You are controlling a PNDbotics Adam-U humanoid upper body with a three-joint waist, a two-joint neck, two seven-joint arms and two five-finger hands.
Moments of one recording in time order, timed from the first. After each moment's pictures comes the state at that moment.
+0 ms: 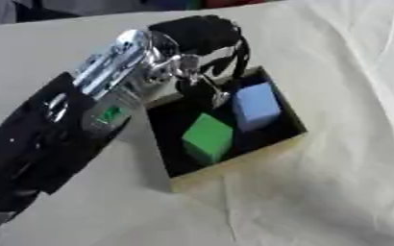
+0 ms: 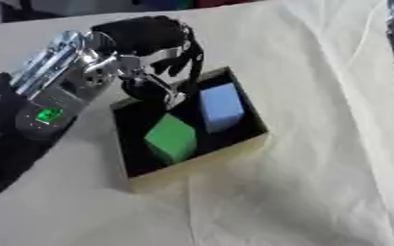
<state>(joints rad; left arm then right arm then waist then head) -1.02 0.37 -0.58 -1.67 -0.84 0.19 -0.68 -0.90 -0.47 0.18 -1.95 0.40 0.01 -0.05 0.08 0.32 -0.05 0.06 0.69</state>
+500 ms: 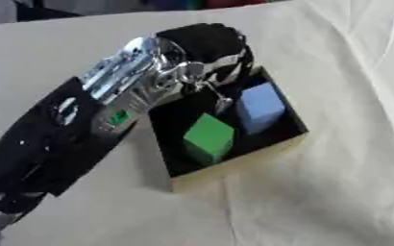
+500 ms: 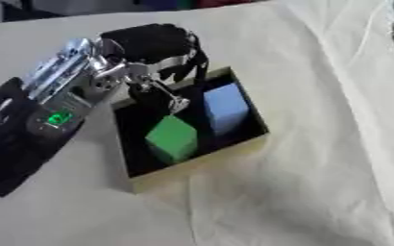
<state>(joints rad) -1.02 0.37 -0.58 -1.67 -0.84 0.18 -0.69 -0.90 -0.47 0.17 -1.96 0.40 0.01 -0.05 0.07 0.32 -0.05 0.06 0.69</state>
